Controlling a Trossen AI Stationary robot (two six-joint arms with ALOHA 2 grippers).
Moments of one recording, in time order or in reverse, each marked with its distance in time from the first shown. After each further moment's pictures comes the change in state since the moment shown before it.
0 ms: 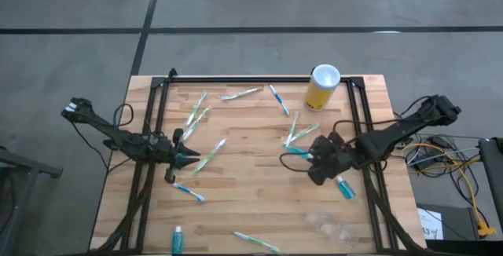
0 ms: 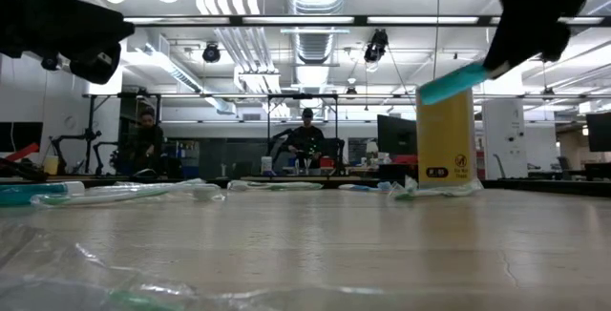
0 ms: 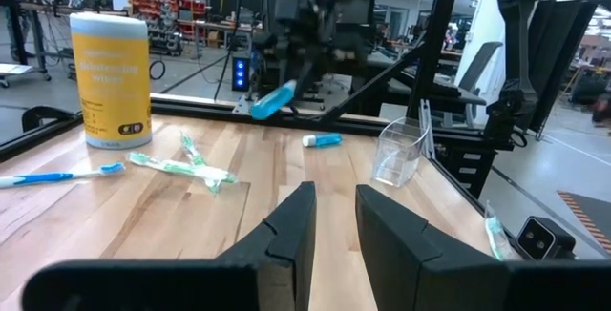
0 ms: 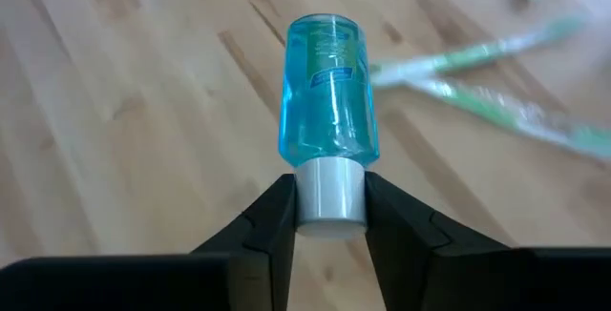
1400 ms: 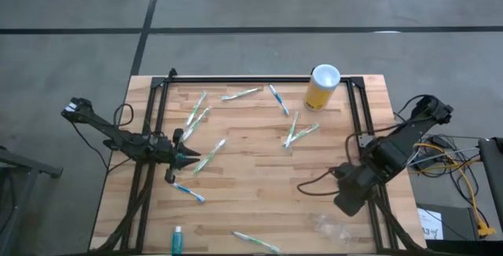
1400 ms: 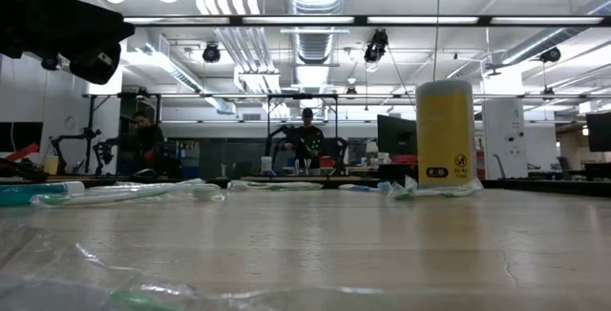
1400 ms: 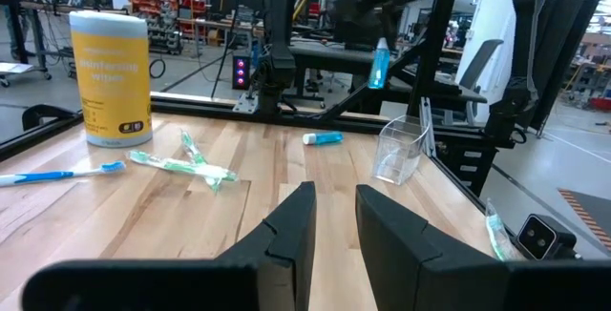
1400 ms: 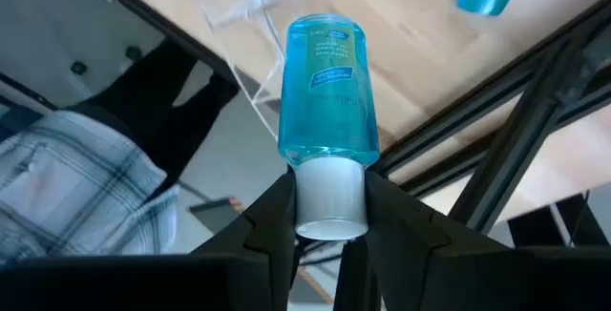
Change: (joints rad) left arm 0.000 0.000 0.000 -0.001 0.000 0.000; right arm 0.230 0.130 0.429 -0.444 -0.810 0.648
